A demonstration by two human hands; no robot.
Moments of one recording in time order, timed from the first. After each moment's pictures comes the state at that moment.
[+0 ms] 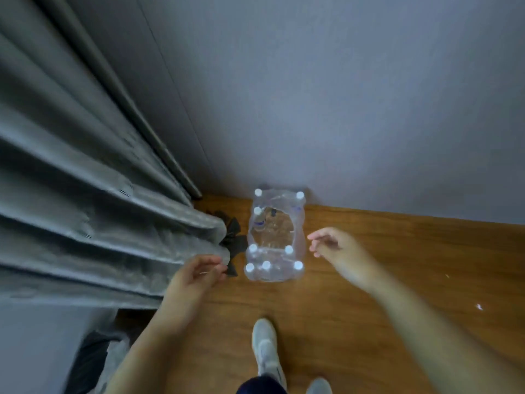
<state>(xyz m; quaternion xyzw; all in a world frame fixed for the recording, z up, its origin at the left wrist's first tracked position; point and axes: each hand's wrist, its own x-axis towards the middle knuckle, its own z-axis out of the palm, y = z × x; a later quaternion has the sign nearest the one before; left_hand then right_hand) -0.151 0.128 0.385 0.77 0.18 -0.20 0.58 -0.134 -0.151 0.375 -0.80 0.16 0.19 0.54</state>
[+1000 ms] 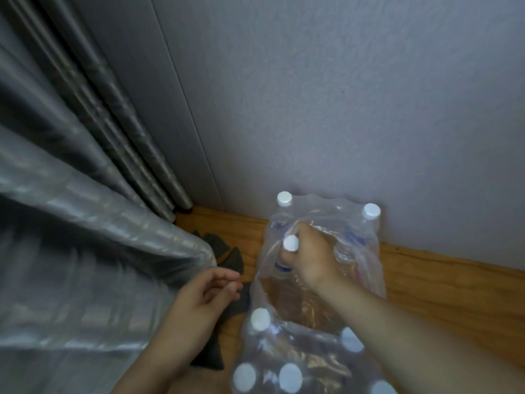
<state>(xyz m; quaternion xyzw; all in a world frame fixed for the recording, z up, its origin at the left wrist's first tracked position) -0.003 0.113 -0.022 0.76 0.13 -0.09 0.63 0.083 -0.082 -0.063 -0.93 0.05 0.07 0.37</state>
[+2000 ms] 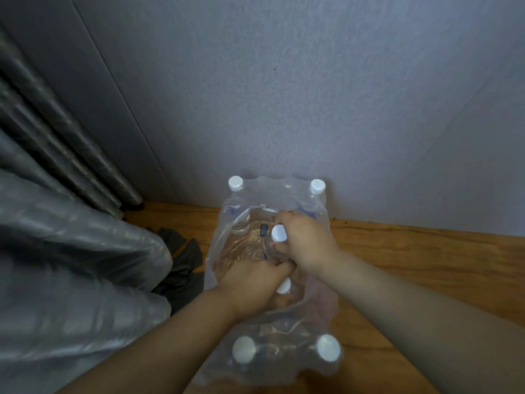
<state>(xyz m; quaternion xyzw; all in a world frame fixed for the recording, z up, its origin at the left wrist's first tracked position) 0.028 -0.002 -0.057 0.89 -0.41 -0.15 0.12 0.055 -0.143 -0.033 -0.98 -0.03 0.10 0.19</state>
